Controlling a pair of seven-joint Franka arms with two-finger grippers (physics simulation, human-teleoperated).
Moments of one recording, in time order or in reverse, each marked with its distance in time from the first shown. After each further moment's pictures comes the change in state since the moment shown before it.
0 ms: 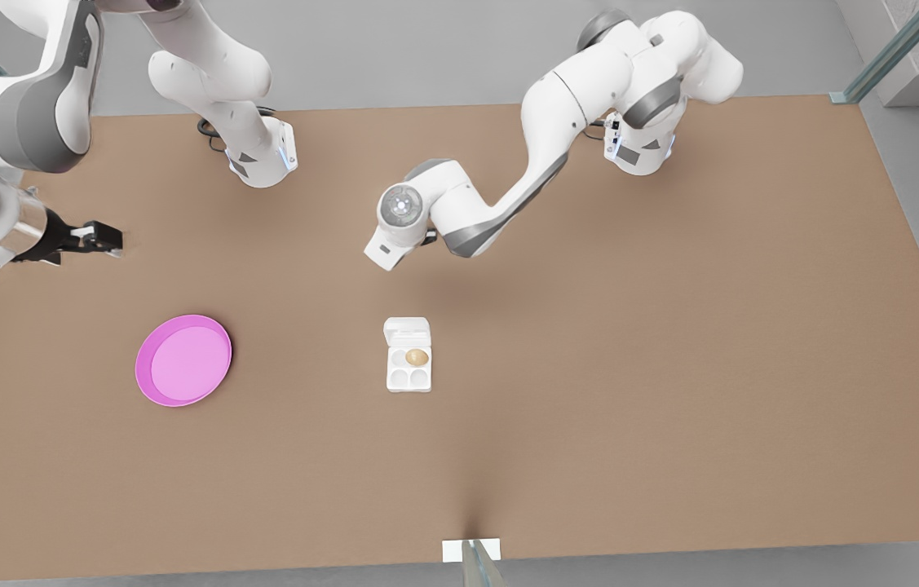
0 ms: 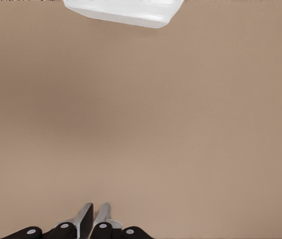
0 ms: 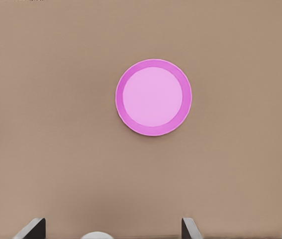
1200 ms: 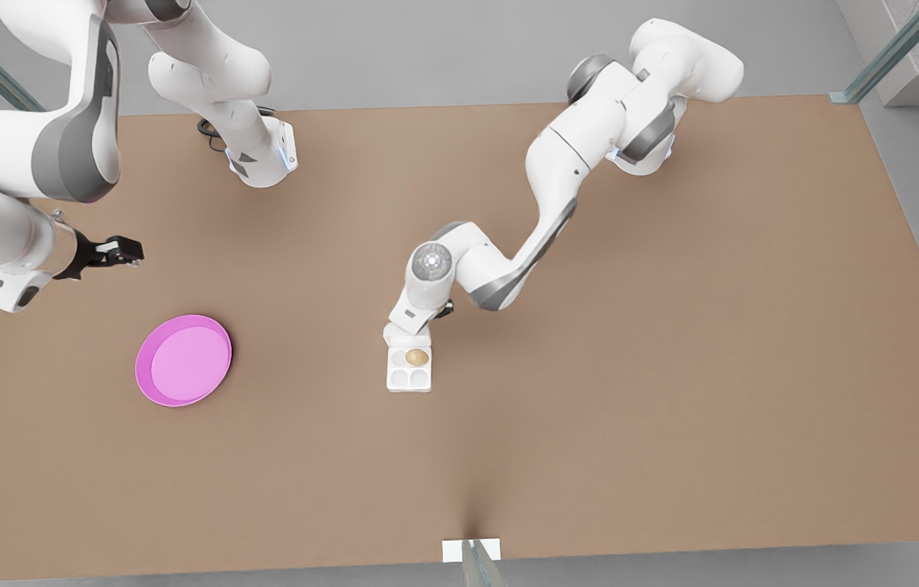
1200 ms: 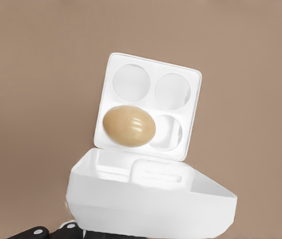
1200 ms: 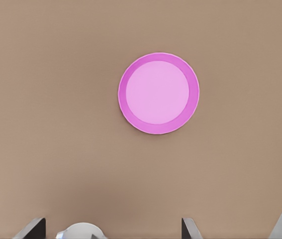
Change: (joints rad) left arm 0.044 0.154 0.122 0.119 0.138 0.174 0.058; right arm 0.063 0.054 0.002 -0.003 -0.040 -0.003 -0.069
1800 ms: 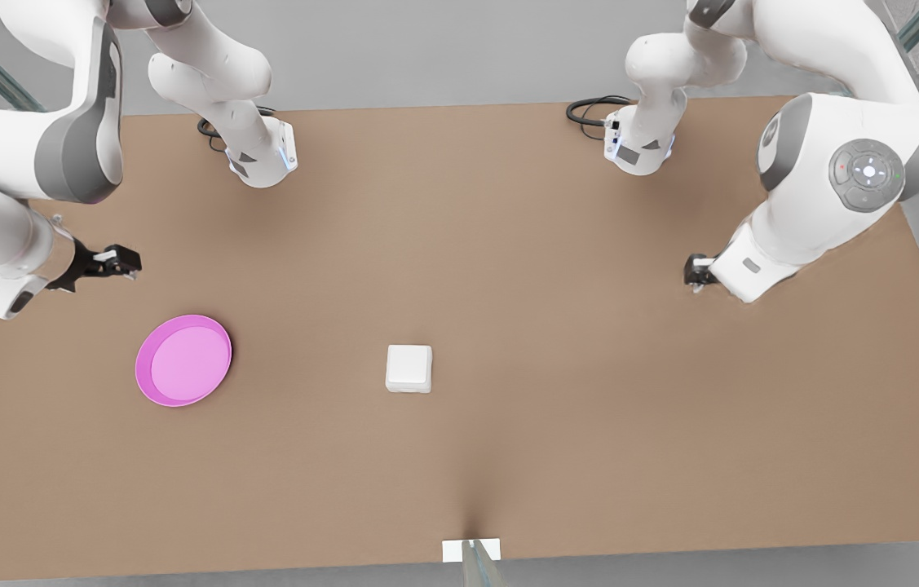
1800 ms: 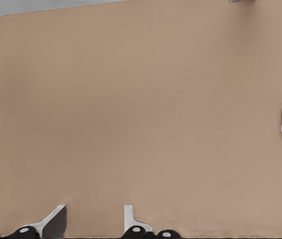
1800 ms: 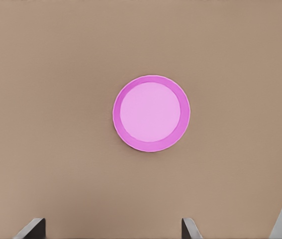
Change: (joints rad) left arm 0.600 -0.848 0.105 -0.323 -0.063 -0.647 0.992; right arm 0.010 0.025 0.001 0.056 -0.022 0.046 -0.002
